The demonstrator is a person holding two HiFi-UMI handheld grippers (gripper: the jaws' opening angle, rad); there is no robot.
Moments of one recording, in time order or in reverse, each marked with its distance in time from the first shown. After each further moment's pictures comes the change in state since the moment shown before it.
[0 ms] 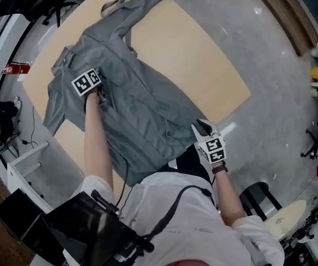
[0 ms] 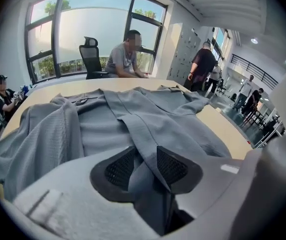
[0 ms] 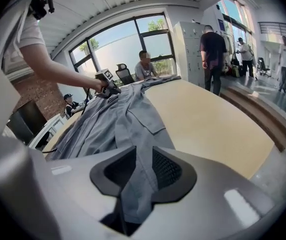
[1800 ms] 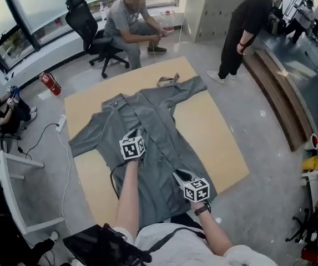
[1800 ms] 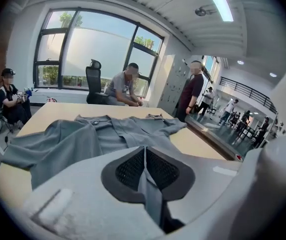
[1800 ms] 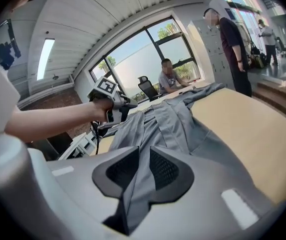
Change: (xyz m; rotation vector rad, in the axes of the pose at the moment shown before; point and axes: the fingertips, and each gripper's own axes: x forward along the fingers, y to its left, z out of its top) left arm -0.138 -0.031 -0.002 -0.032 -0.261 -0.069; right arm 0.067 0.142 0.131 0.039 -0.103 0.300
